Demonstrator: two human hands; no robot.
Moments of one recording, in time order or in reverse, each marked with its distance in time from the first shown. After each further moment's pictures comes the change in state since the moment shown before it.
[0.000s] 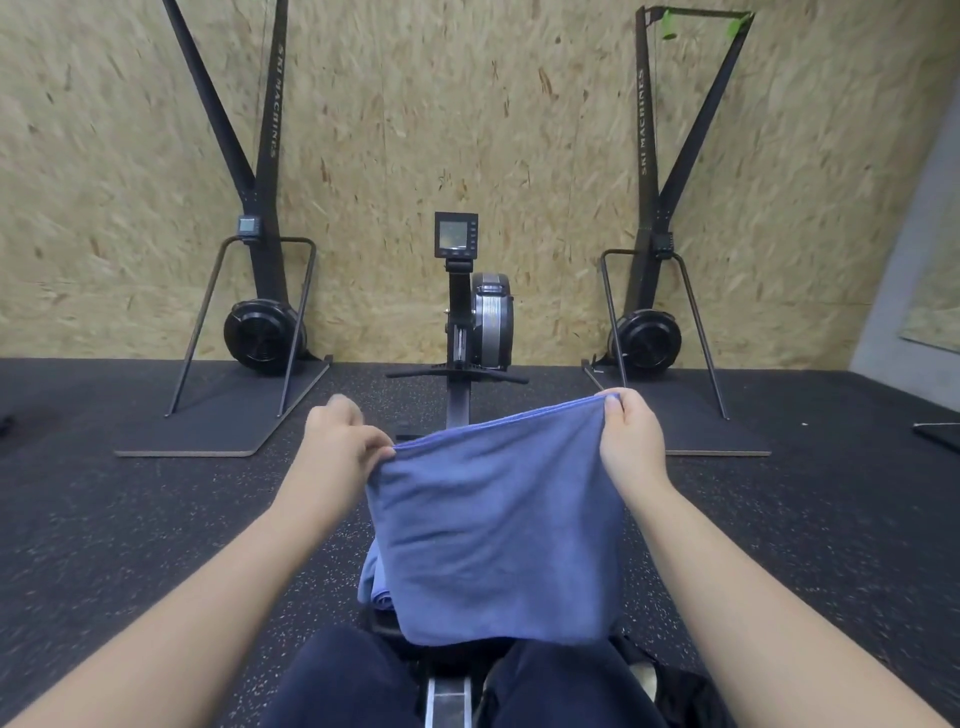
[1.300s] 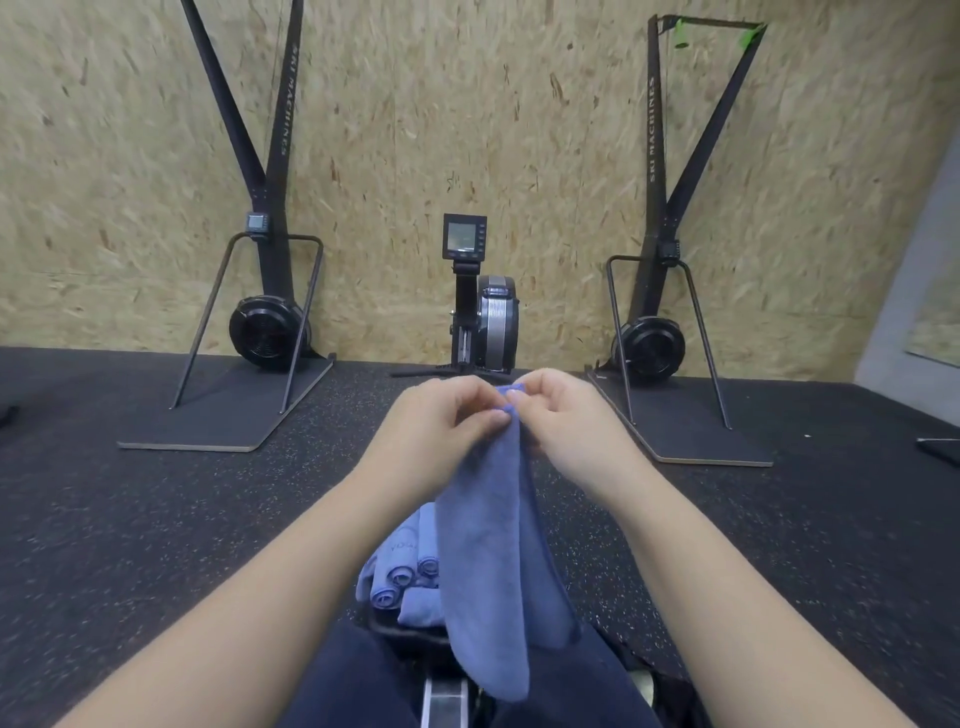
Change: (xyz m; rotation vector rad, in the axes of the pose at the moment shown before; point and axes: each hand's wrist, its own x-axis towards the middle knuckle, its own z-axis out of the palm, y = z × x) left_hand 0.010 0.110 -0.040 -0.496 -0.143 0.028; right_hand -0.050 -0.094 0.006 0.191 -0.497 -0.140
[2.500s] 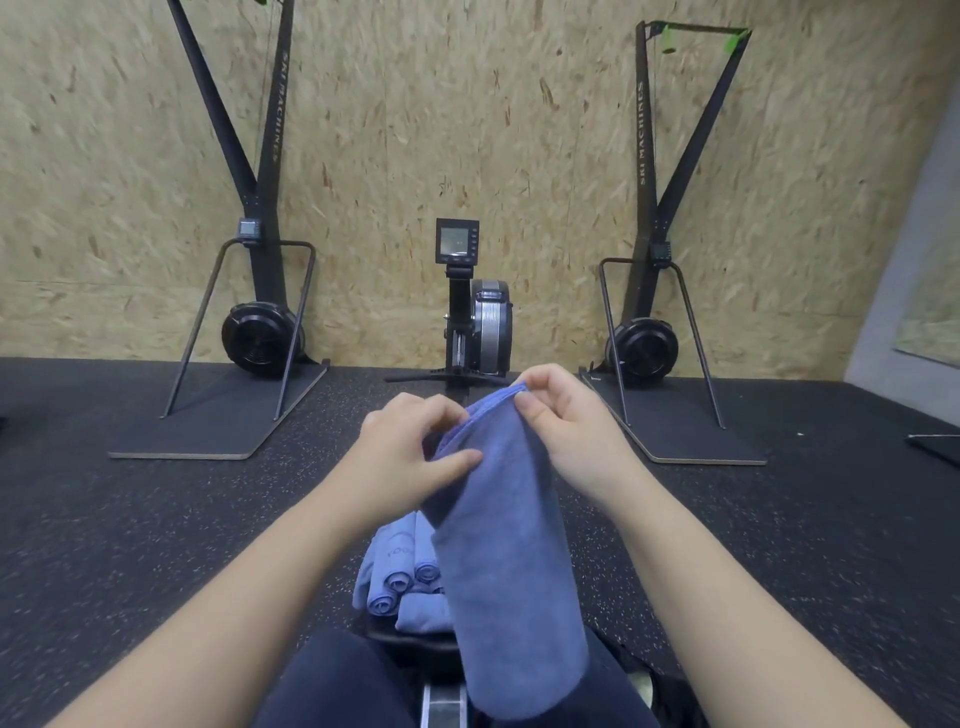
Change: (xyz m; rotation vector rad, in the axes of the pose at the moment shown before) left_hand -0.011 -0.027 -0.012 0.163 -0.100 0.031; right_hand -0.008 0.003 -0.009 0.054 -0.001 -0.166
